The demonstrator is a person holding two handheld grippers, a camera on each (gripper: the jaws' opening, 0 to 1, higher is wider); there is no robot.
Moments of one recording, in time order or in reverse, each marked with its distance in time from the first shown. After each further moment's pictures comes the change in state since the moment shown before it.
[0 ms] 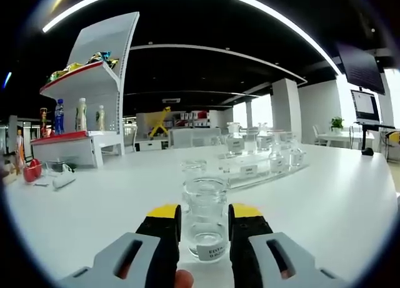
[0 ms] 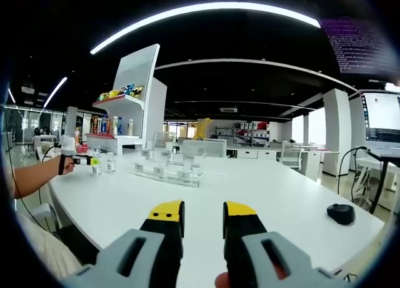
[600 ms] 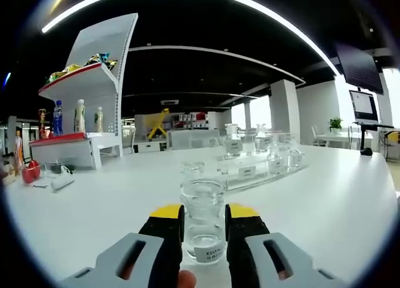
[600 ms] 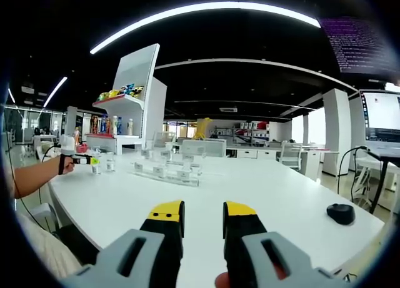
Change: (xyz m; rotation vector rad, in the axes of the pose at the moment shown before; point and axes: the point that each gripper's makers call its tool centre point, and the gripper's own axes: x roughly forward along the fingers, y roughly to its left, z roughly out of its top) left arm 0.002 -0.002 0.001 0.005 -0.012 -0.009; right arm 0.000 -0.003 -0.001 0.000 0.001 -0.005
